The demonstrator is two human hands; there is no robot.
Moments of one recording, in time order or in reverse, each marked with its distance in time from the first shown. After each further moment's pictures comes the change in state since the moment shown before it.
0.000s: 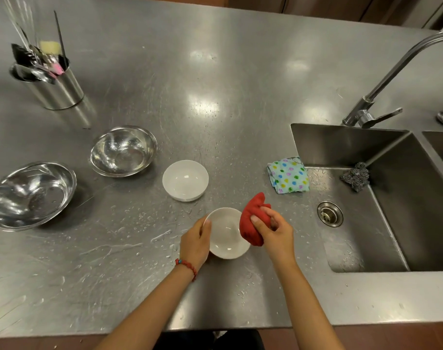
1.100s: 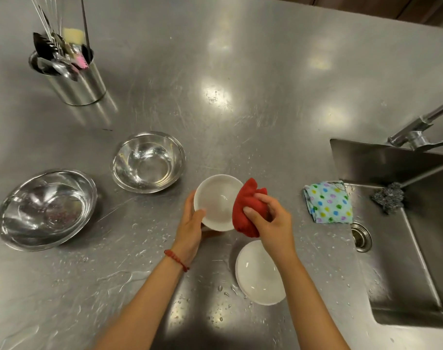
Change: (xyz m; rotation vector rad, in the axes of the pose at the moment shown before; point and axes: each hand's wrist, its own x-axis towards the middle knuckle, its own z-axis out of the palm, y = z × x) left_hand 0.094 0.016 -0.074 -0.686 -0.107 -0.063; right_hand 0.052 -0.042 0.105 -0.163 -0.180 -0.105
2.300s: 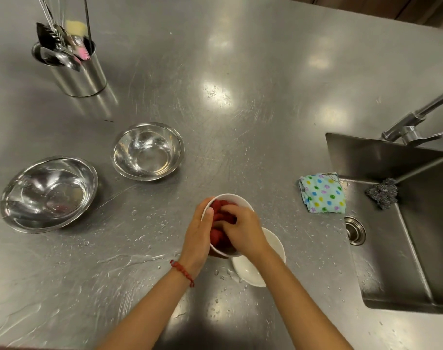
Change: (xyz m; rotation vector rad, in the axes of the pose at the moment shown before) left_hand -0.060 0.002 0.026 0.304 0.056 0.142; right_hand -0.024 -0.008 0.027 -0.487 -0.315 -0.098
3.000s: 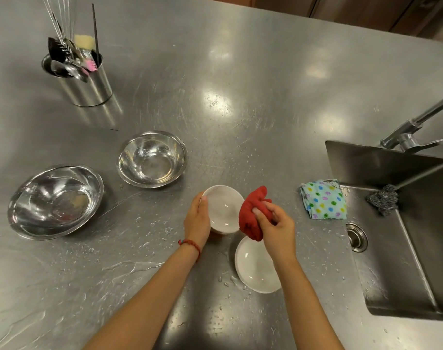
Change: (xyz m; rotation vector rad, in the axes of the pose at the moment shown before) left_hand 0.054 -0.017 0.000 0.127 0.176 -0.157; right_hand -0.006 0.030 -0.022 0.528 0.422 0.237
